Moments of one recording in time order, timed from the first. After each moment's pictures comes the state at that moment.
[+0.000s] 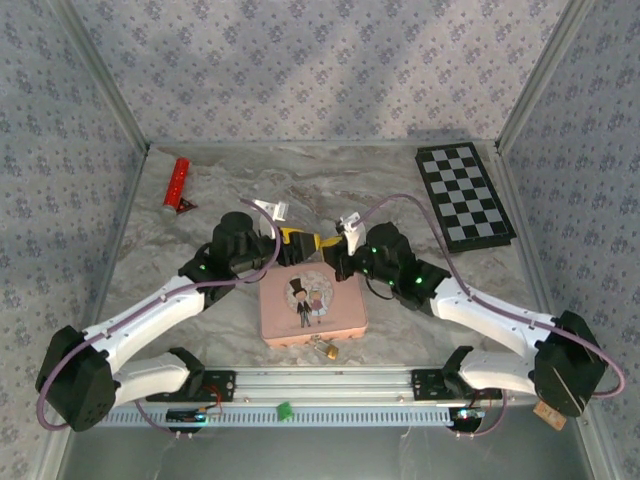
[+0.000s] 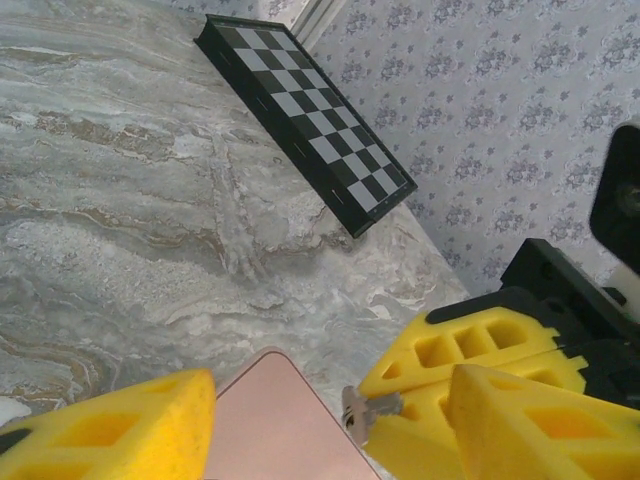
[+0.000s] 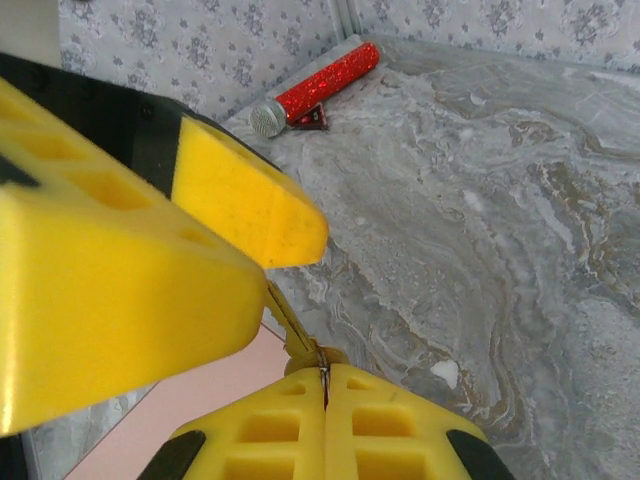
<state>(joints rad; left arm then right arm) -0.68 1.12 0.73 0.10 0.35 -0.61 0.83 1.18 0.74 0.10 -0.13 0.23</state>
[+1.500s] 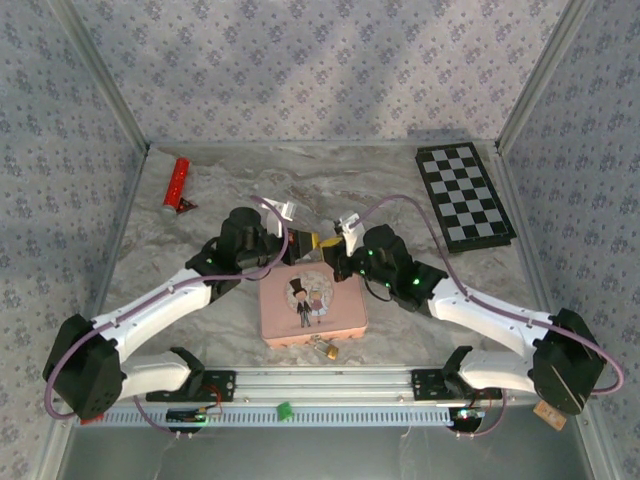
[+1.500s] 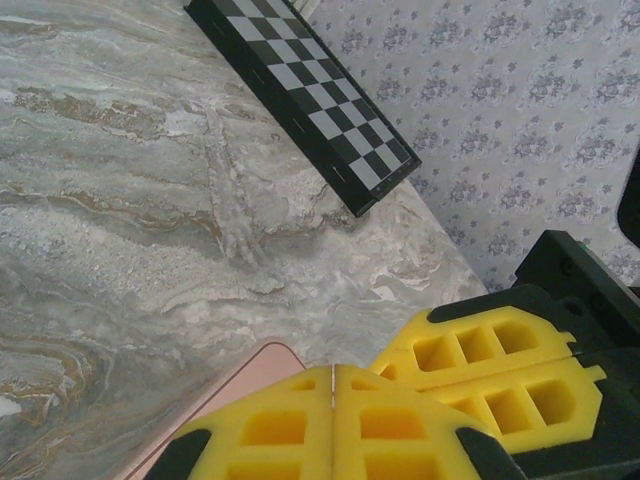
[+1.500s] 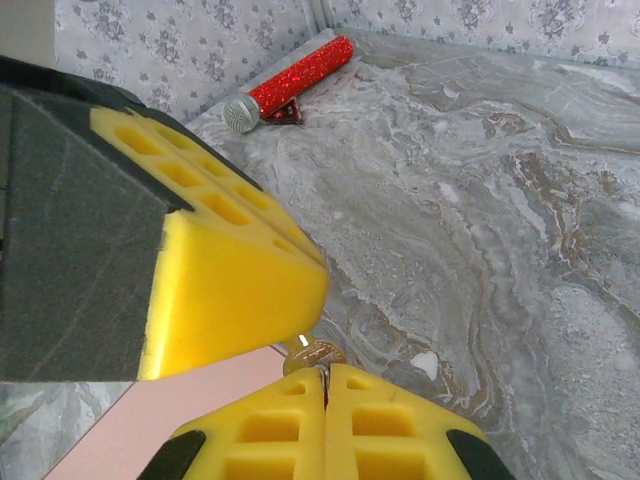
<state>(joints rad) -0.68 1.19 0.77 0.07 0.38 -0.58 0.84 1.18 0.73 0.09 -0.06 0.25</state>
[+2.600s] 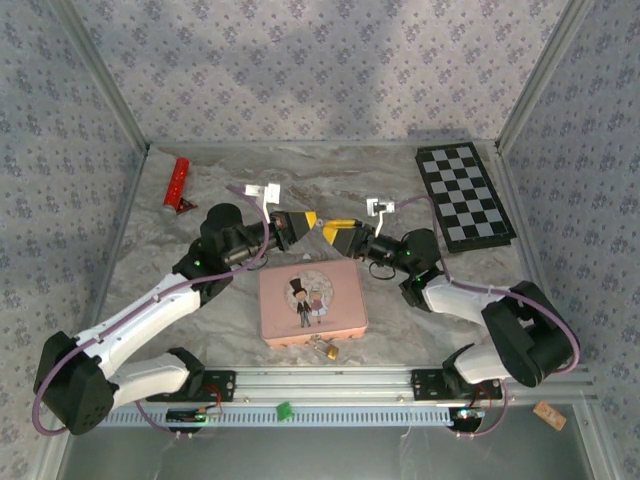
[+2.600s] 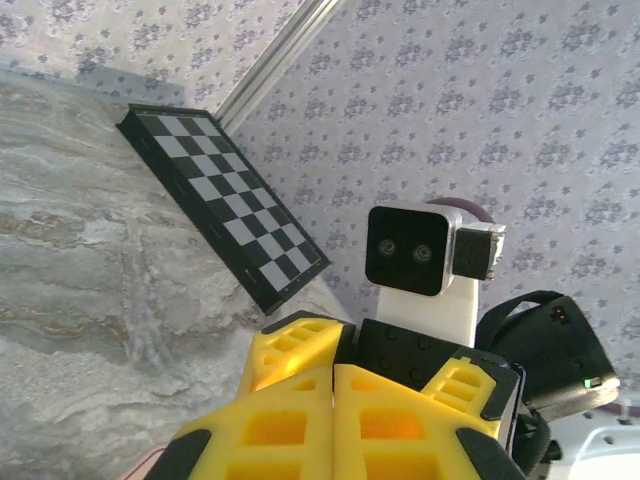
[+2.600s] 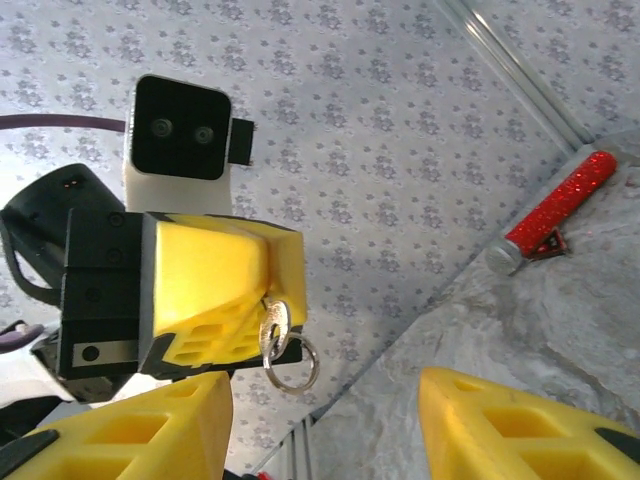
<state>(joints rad) -0.67 1.10 0.79 0.24 0.39 -0.77 0.57 1.39 0.51 1.17 -0.64 0.95</state>
